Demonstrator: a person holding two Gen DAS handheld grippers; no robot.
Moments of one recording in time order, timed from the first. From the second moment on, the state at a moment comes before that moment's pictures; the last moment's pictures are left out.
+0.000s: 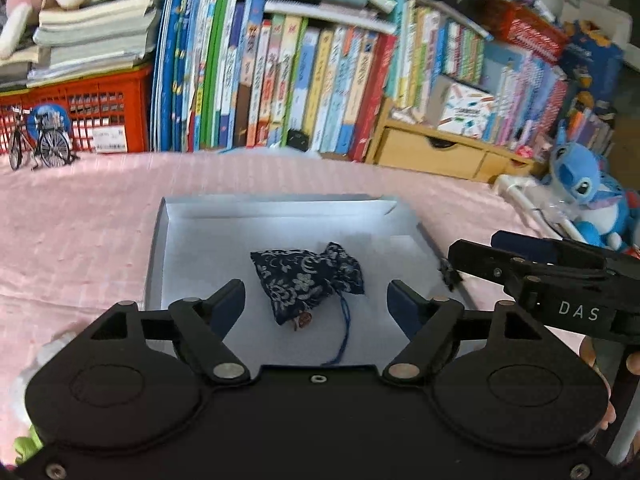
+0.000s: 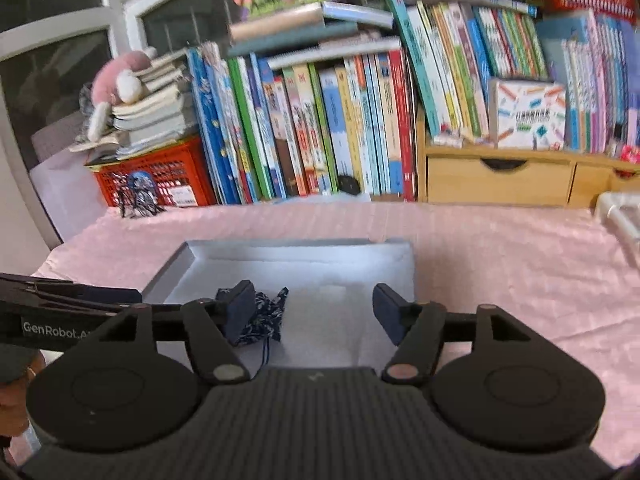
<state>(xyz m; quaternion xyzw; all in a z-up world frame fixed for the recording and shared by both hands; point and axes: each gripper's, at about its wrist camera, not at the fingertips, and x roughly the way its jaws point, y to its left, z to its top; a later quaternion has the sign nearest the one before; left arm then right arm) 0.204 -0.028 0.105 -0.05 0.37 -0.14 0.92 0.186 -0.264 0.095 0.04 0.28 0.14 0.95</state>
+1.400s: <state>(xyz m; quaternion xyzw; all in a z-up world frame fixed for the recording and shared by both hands) 0.017 -0.007 0.032 -0.02 0.26 -0.08 0.96 -0.009 -0.260 0.036 0.01 0.19 0.07 0.98</state>
